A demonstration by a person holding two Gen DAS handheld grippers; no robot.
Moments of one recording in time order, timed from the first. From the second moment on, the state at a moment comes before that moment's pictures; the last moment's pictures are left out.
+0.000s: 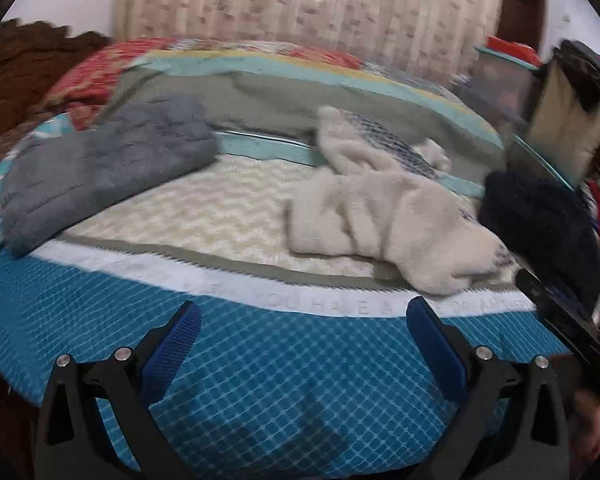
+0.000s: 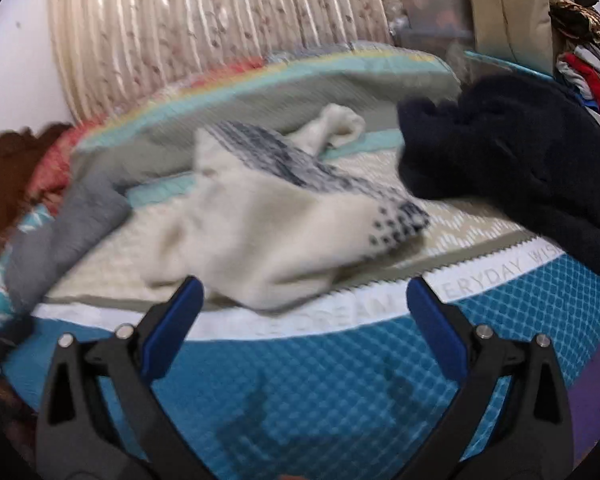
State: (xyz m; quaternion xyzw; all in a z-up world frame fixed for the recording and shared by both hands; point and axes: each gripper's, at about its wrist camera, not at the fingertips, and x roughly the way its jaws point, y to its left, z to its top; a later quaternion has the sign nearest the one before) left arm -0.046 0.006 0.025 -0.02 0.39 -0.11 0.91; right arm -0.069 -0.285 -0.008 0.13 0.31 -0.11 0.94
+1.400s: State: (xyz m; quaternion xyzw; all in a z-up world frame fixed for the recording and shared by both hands) left arm 0.192 -0.007 -0.092 -0.08 0.57 -0.04 0.82; right arm -0.079 -0.415 0.037 0.08 0.24 -0.20 0.95
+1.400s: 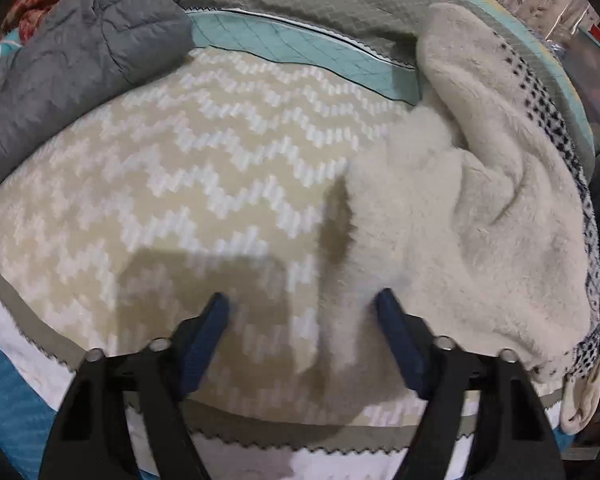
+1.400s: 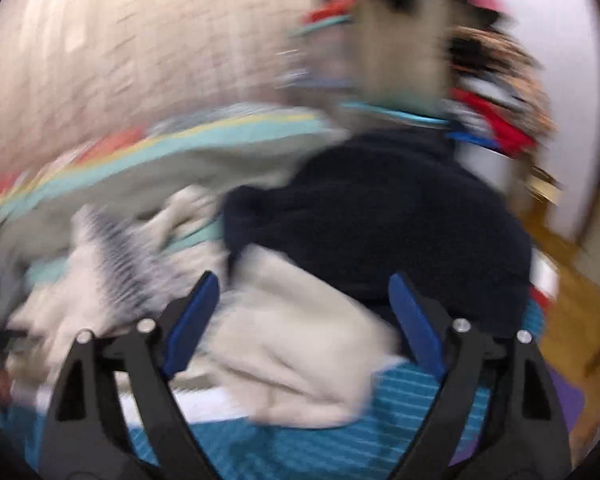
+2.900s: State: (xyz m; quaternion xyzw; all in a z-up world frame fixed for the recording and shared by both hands) left arm -0.012 0.175 0.057 -0.13 0.43 -0.10 0.89; right arm -0.065 -0.210 0.038 0.06 0.41 0.36 0.84
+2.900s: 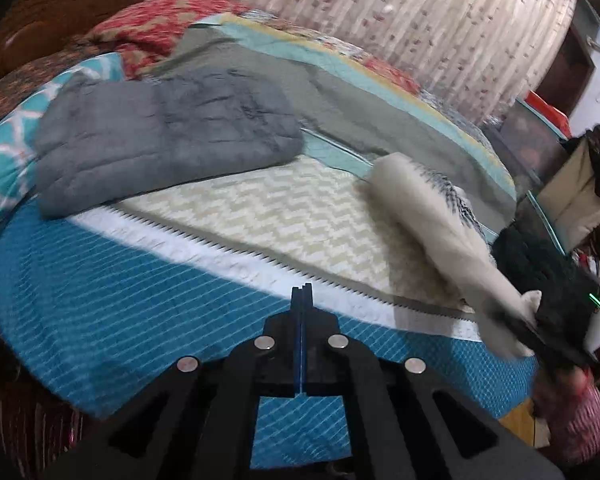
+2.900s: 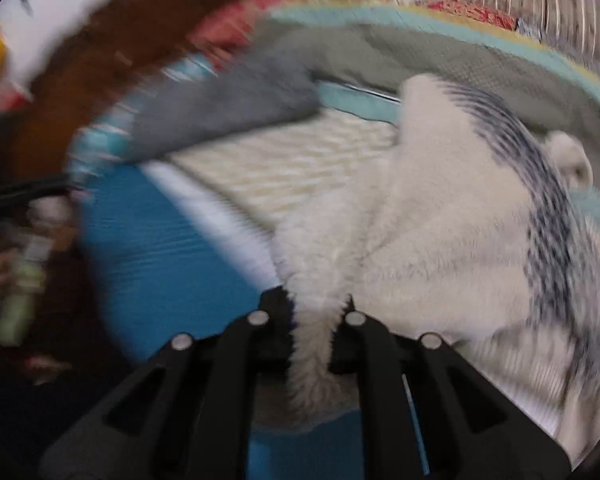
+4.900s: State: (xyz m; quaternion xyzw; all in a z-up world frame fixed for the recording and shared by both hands) left arm 0.084 0.160 0.112 -0.17 0.41 -0.19 0.88; right arm -0.063 -0.363 -0.034 0.26 0.41 0.02 0.88
